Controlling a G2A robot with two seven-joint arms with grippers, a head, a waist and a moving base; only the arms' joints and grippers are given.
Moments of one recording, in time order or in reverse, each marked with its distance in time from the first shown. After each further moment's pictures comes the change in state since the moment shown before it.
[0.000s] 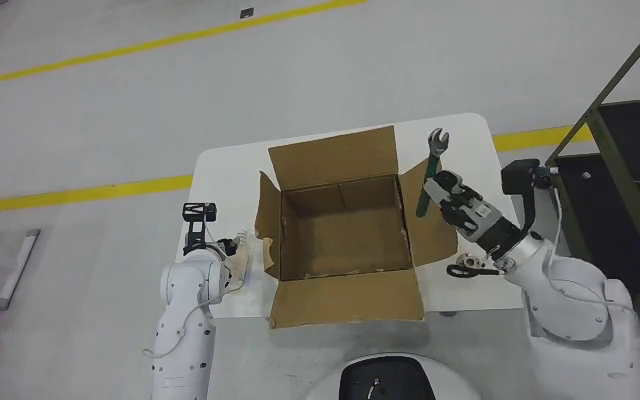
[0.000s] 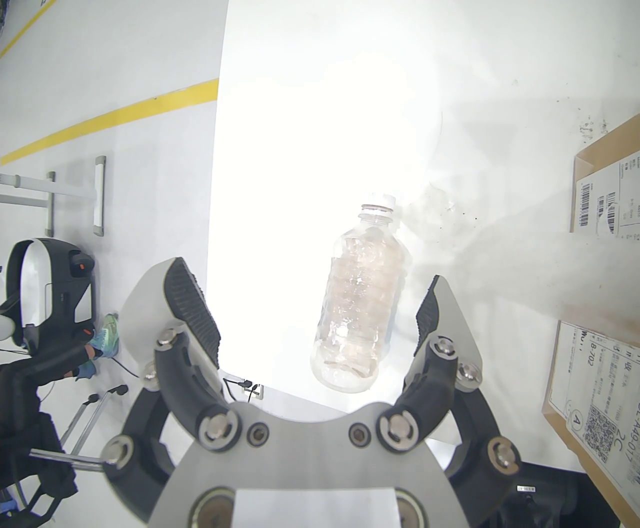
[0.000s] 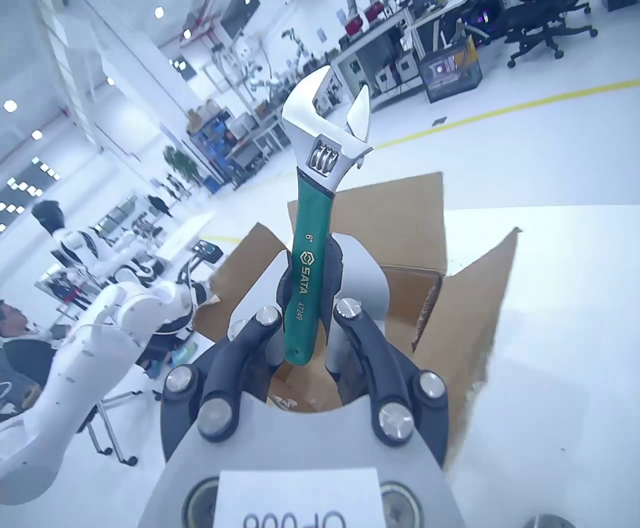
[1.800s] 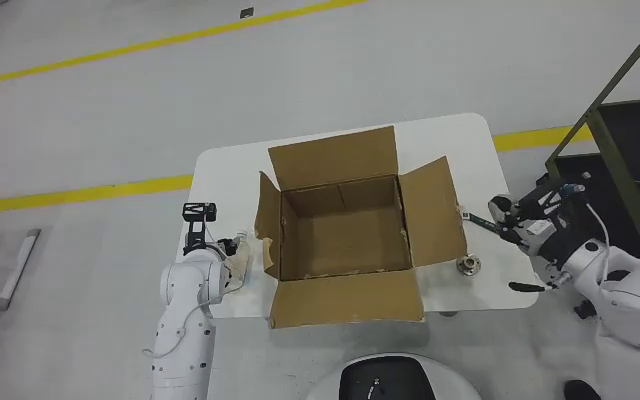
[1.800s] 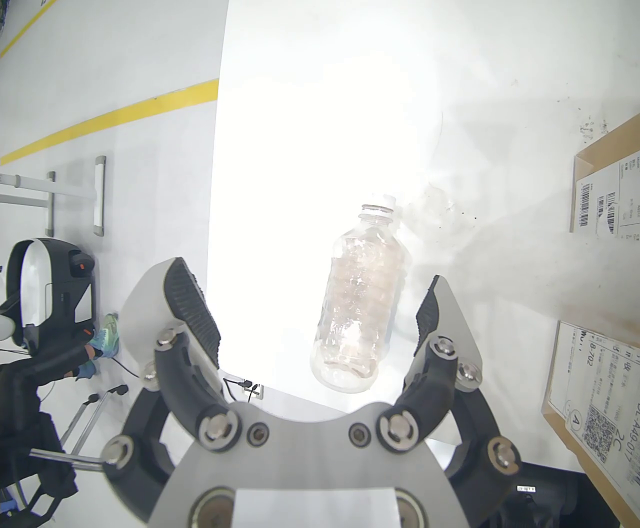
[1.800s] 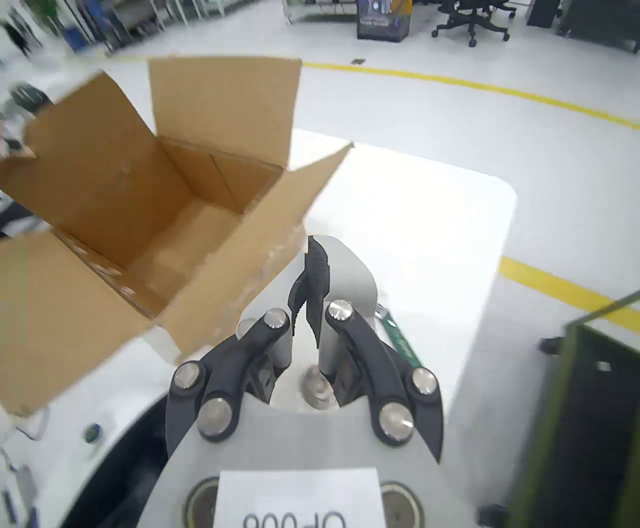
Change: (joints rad) left arm 0.000 0.000 0.000 0.000 0.000 0.000 0.000; right arm -0.016 0.144 0.212 0.026 -0.475 -0.337 0.105
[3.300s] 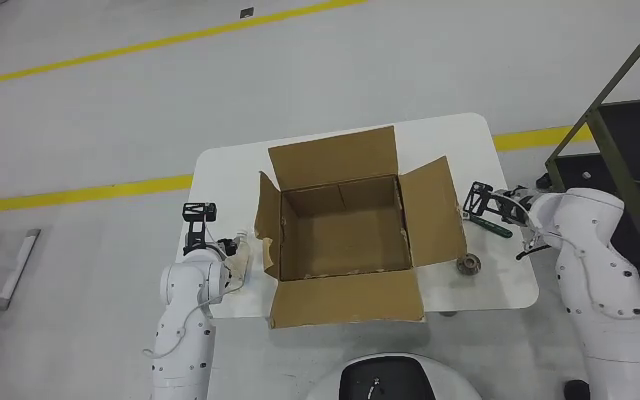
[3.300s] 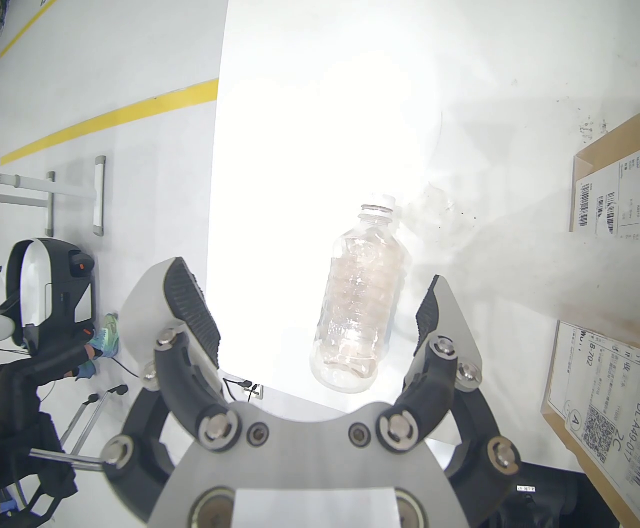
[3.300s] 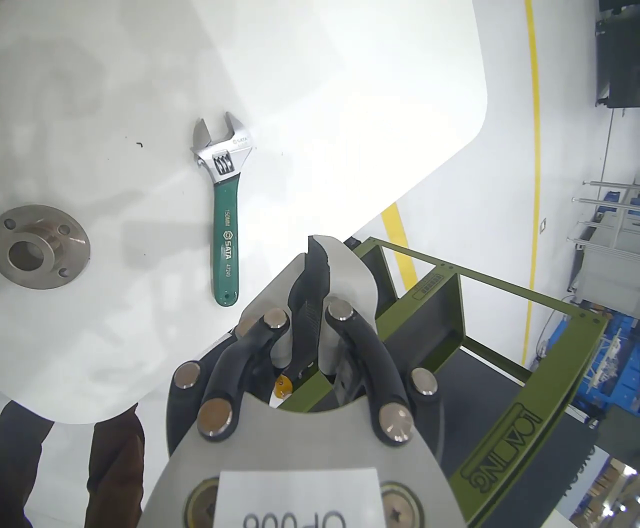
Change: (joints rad) left arm 0.000 0.000 0.000 0.000 0.000 0.000 0.000; right arm 0.393 0.106 -0.291 0.489 -0.967 -0.271 -0.110
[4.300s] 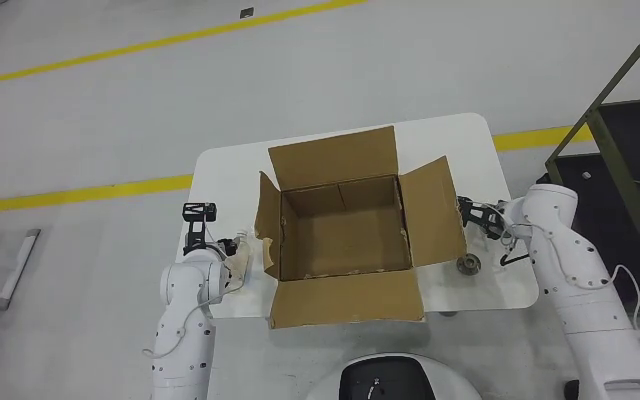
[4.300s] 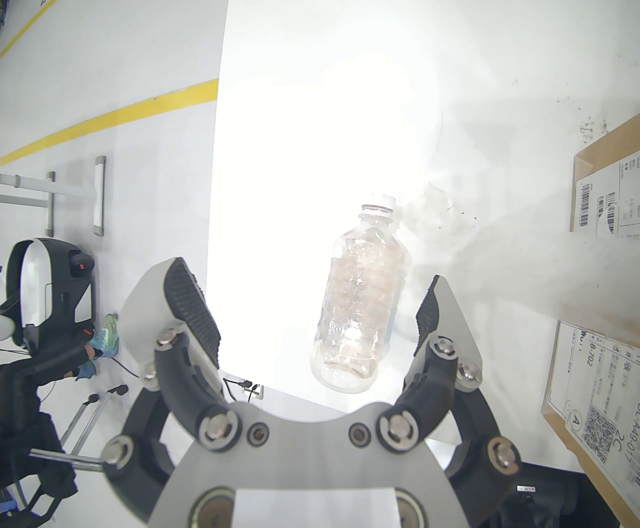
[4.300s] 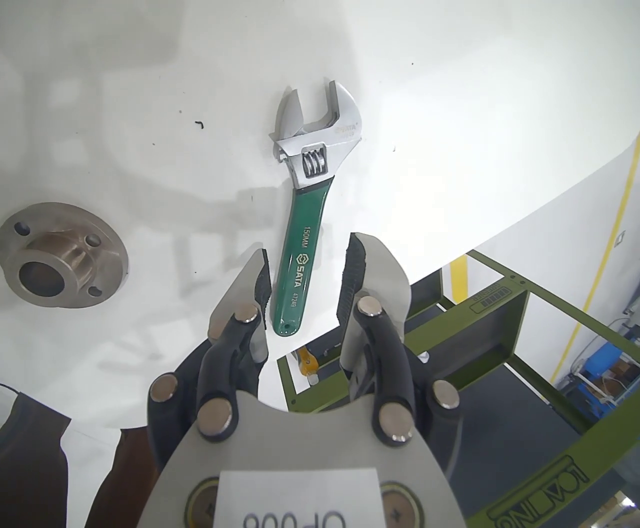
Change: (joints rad) left arm 0.000 0.000 0.000 0.000 0.000 0.000 0.000; right arm 0.142 0.010 -0.136 0.295 0.136 0.001 0.160
